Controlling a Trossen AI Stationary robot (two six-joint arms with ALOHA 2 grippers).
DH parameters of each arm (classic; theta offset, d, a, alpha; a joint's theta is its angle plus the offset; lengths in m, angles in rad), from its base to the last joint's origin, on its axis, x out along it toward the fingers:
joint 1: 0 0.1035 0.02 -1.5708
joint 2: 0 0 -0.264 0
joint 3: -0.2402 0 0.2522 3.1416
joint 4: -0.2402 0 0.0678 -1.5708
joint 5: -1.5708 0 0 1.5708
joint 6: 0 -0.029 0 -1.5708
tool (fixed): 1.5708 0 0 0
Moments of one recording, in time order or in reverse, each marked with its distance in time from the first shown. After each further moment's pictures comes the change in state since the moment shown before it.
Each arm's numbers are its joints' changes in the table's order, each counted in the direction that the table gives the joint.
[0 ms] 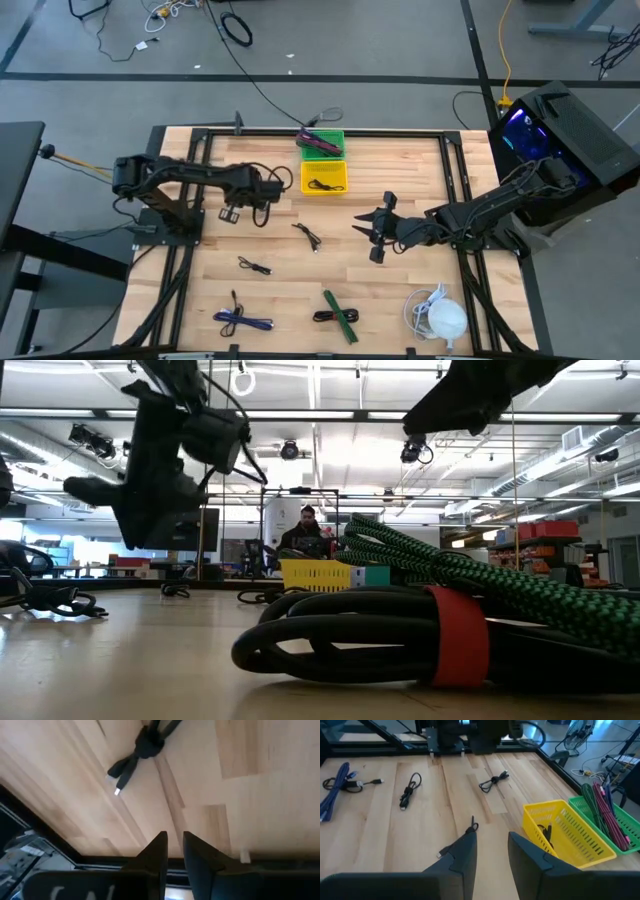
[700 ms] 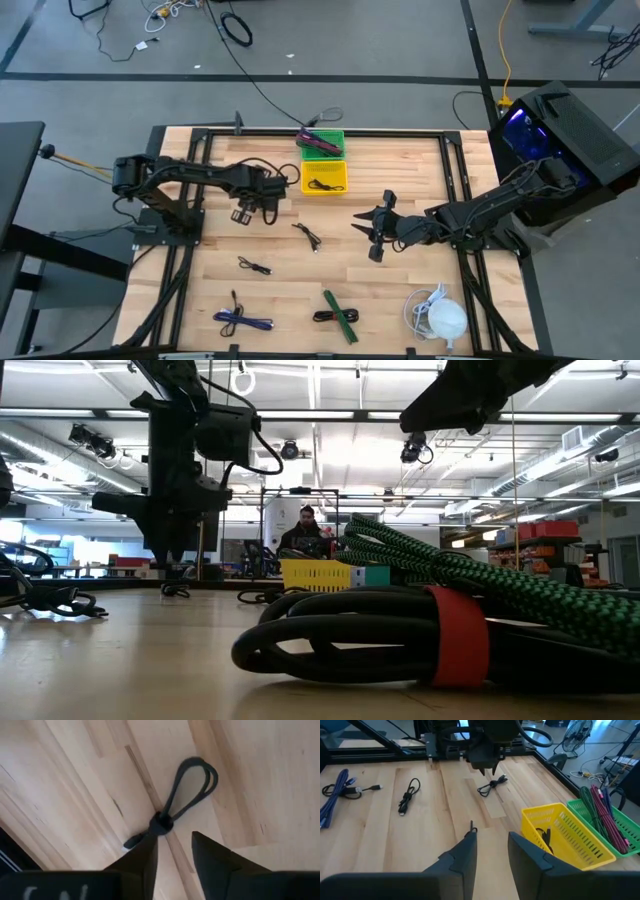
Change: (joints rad) left arm 0.009 0.000 0.015 0.272 -0.112 -0.142; right arm -0.011 0.000 0.000 0.019 0.001 0.004
